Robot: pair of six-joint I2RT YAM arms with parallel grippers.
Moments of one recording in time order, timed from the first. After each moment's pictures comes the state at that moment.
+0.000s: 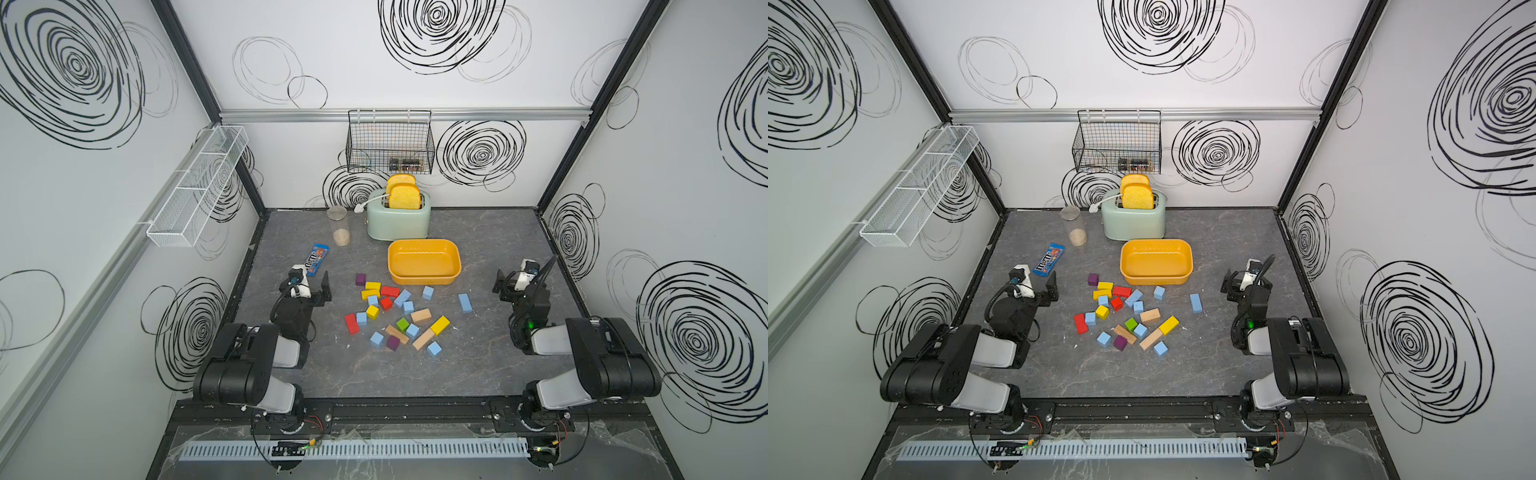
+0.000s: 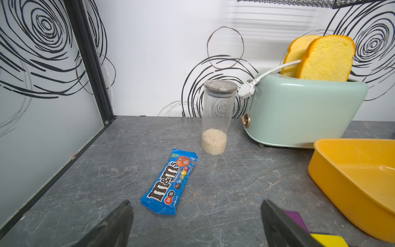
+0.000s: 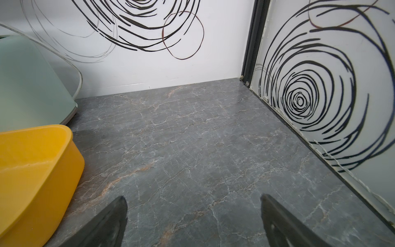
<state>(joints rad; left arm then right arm) 0.00 1.49 0.14 1.28 -0.01 -0.06 0.03 1.49 0.23 1.03 0.19 0.09</state>
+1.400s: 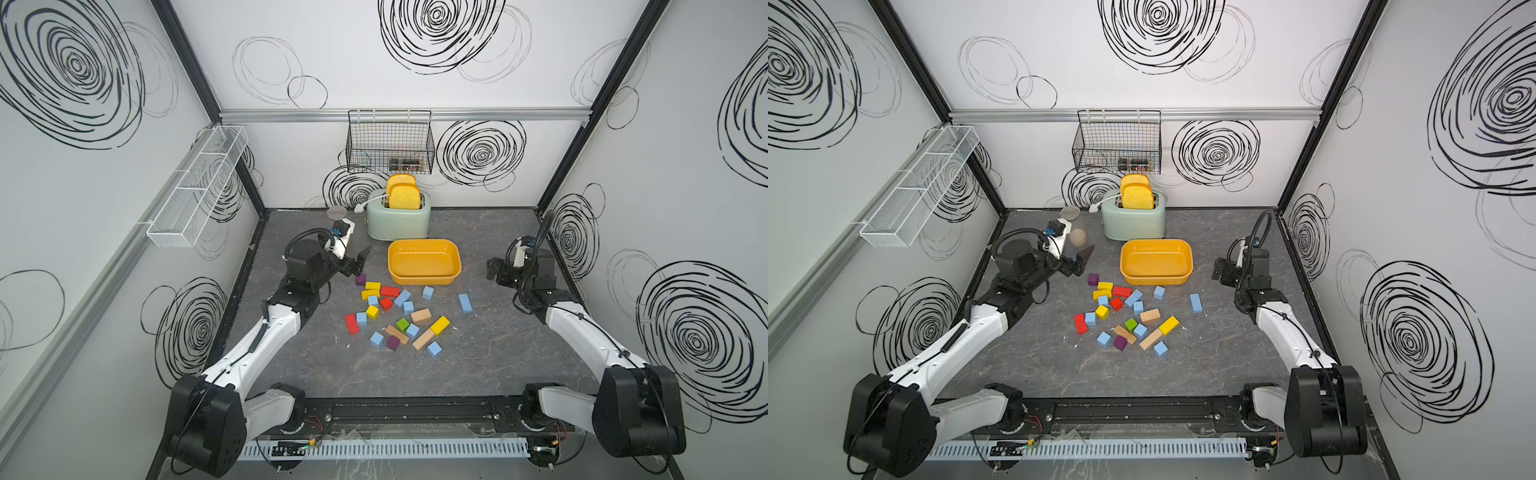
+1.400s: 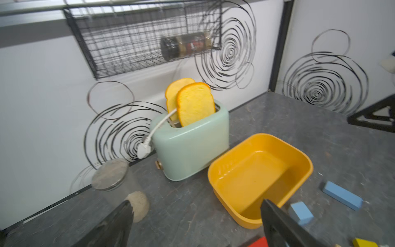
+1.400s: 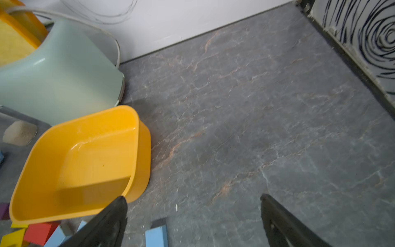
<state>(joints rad) -0.28 1.18 0.78 0.17 0.28 0.20 0.09 1.20 0.71 -0.15 -0.03 0.31</state>
